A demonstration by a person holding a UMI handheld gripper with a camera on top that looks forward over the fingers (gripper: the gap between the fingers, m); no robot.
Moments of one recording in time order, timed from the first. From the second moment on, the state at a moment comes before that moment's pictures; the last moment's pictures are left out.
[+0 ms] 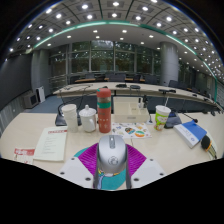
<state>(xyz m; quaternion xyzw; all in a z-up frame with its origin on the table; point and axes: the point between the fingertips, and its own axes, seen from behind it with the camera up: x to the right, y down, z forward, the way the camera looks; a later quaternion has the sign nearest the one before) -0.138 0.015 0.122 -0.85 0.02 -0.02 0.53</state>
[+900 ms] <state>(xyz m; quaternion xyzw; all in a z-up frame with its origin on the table) -0.187 -0.123 0.119 -0.91 0.01 -0.02 0.42</state>
